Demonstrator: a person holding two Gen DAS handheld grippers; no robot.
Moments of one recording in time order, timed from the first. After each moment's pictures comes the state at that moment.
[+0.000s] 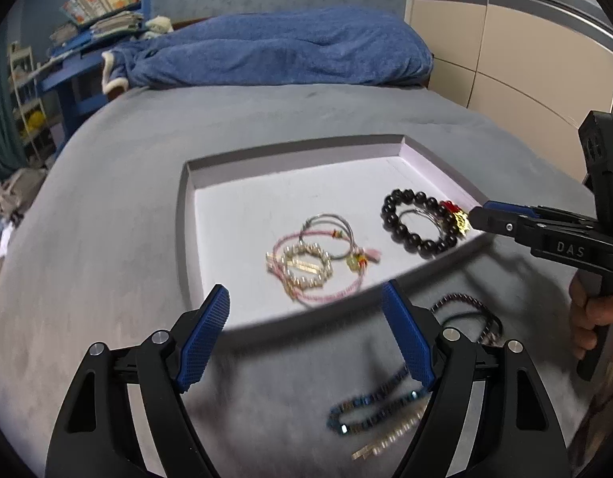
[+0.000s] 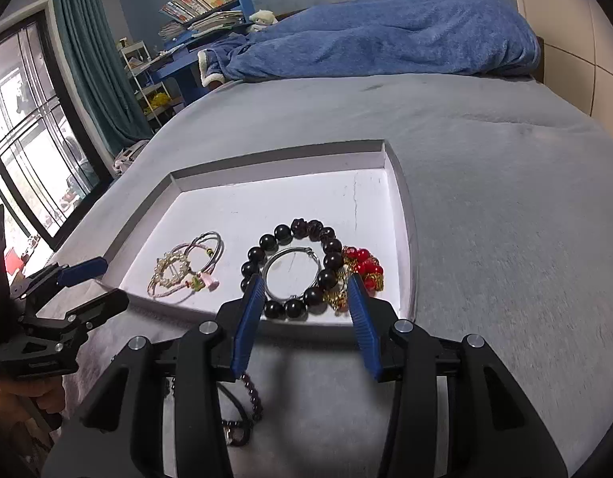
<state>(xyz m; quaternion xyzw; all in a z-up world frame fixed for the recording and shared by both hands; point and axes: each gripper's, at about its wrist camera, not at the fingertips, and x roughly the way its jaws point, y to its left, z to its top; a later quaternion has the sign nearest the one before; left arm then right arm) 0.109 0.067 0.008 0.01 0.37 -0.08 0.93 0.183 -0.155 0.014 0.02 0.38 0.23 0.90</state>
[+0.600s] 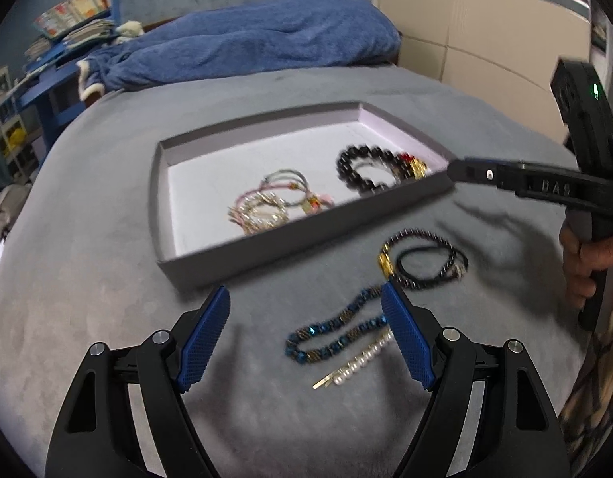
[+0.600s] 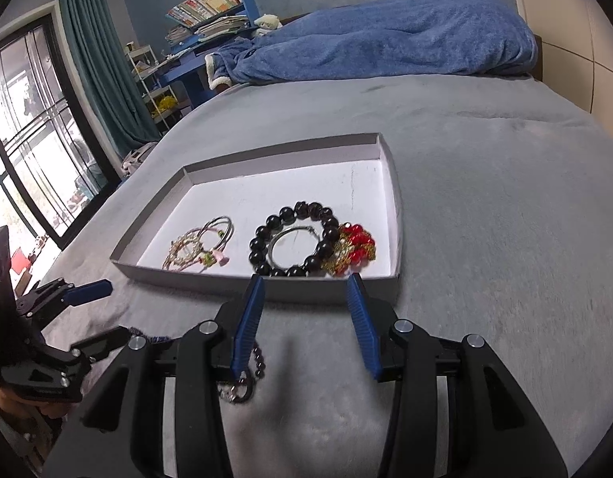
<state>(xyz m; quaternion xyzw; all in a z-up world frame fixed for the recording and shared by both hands) 0.072 0.046 -0.006 0.05 0.39 -0.13 0.91 0.153 -0.171 0.015 0.02 0.38 0.24 0.89</state>
